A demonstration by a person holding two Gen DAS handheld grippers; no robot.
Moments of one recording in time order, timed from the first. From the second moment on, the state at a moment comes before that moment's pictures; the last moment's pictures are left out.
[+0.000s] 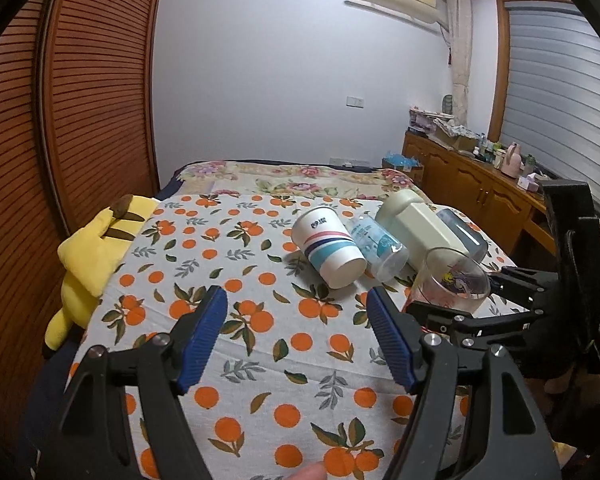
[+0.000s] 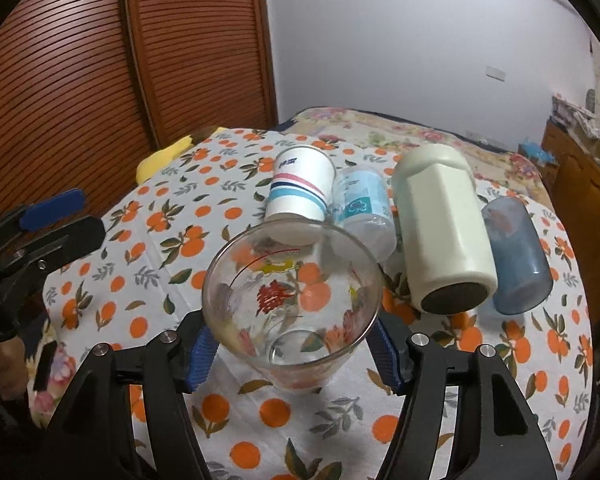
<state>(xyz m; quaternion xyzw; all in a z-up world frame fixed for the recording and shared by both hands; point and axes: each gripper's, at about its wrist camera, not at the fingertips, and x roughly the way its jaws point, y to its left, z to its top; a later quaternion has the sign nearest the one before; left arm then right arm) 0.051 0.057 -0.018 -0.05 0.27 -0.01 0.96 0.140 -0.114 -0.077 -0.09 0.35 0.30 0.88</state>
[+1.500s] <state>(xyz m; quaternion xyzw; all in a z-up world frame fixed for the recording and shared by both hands) 0.008 -0.003 0.030 0.00 0.22 -0.01 0.98 0.054 -0.212 -0.018 0.01 0.21 0.16 0.97</state>
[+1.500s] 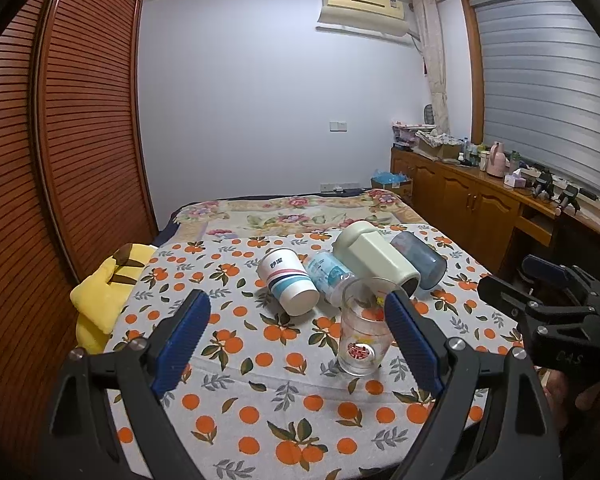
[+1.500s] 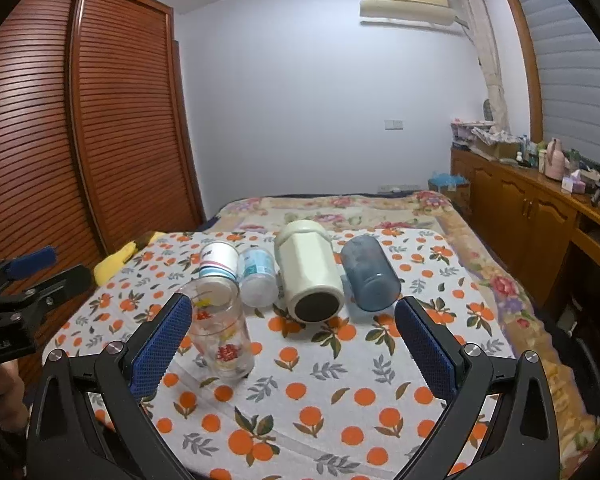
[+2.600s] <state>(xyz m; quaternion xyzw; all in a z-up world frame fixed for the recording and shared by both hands) 0.008 -0.001 0.029 0.00 0.22 -0.01 0.98 0.052 -0.214 -0.018 0.01 0.20 0.16 0.97</state>
